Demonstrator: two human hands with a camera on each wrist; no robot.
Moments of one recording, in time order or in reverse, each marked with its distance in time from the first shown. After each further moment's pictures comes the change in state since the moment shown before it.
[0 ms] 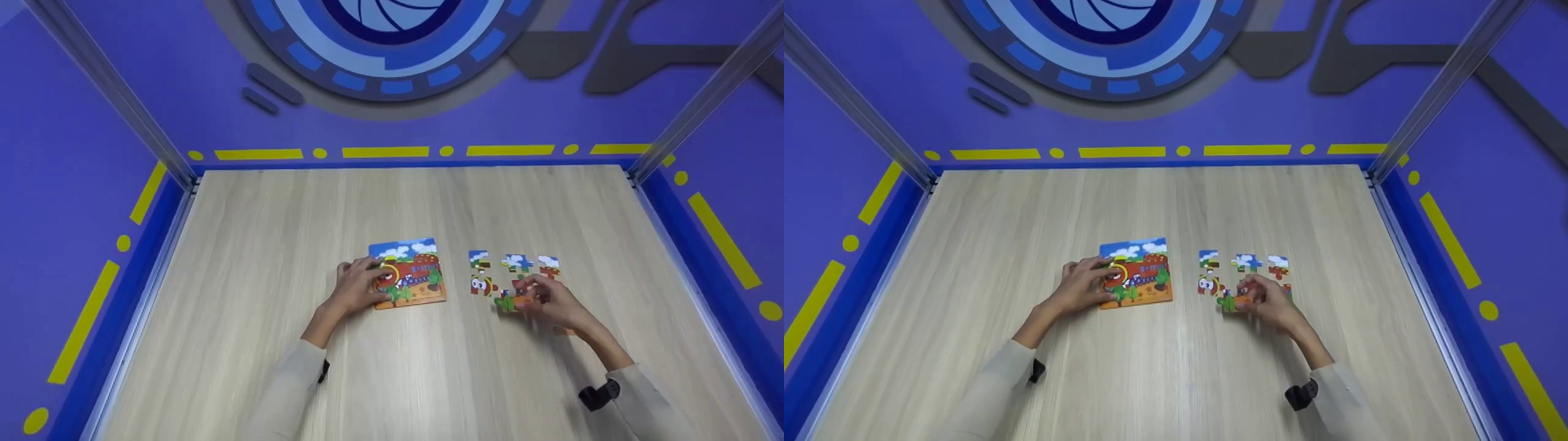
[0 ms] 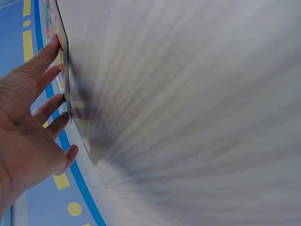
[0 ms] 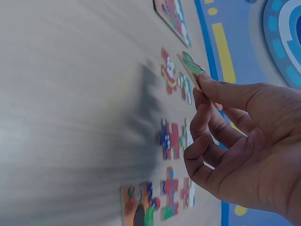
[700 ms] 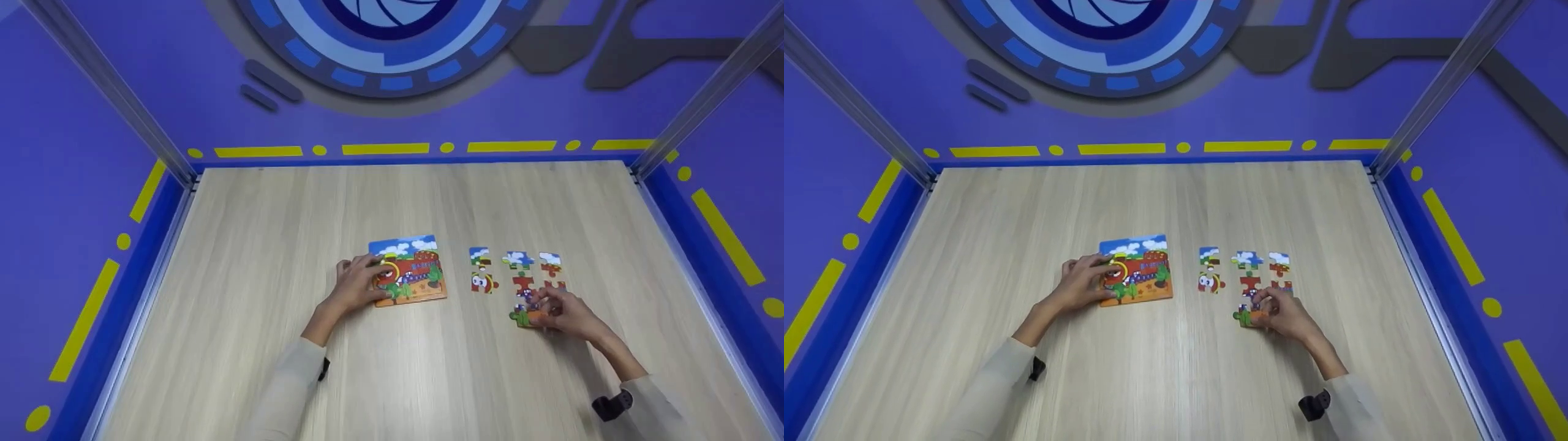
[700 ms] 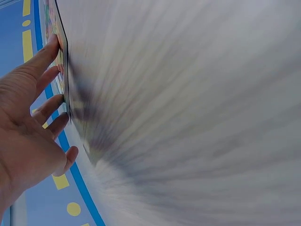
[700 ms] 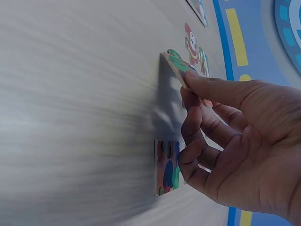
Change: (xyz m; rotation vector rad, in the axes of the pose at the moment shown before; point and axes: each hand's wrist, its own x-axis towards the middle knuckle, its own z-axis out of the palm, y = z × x) left_hand 0.000 0.001 0.000 -0.009 -0.004 -0.012; right_hand -0.020 0.026 -0.006 -0.059 -0.051 0.011
